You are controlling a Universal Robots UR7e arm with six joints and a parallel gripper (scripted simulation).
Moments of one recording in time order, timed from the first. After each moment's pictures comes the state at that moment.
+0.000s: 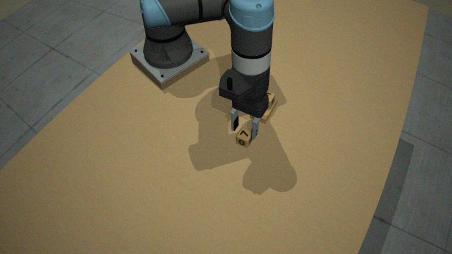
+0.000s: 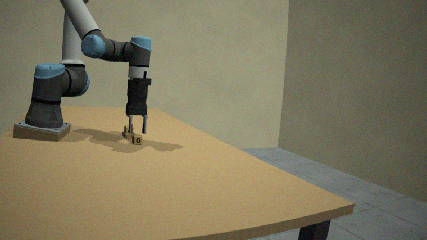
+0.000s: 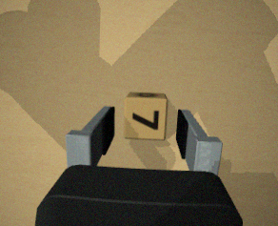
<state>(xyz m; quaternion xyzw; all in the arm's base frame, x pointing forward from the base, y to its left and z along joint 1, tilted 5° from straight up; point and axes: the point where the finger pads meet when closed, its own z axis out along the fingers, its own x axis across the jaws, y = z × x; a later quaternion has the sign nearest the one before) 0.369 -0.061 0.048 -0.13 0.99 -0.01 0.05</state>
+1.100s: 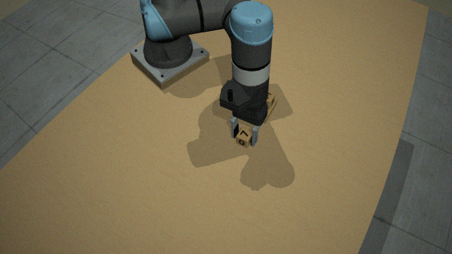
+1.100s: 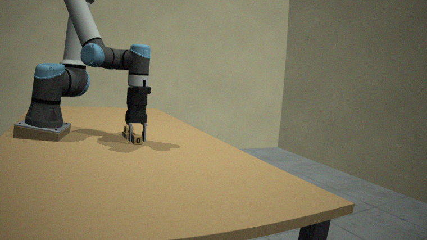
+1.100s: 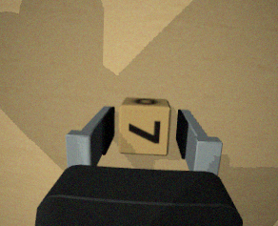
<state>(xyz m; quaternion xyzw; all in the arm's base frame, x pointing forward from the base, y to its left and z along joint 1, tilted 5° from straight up) 0.372 -0.061 0.018 -0.13 0.99 -0.01 0.05</state>
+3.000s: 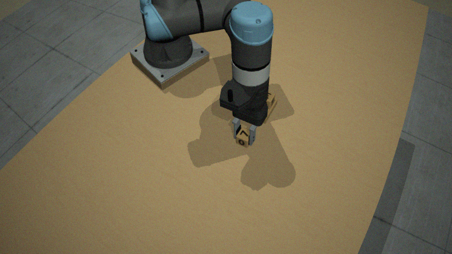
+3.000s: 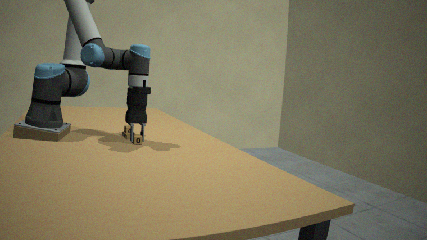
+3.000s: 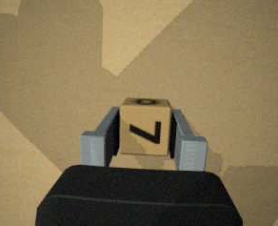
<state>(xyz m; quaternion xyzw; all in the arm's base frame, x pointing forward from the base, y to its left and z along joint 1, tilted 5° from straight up) 0.372 -0.061 0.018 -0.13 0.99 -0.01 0.05</state>
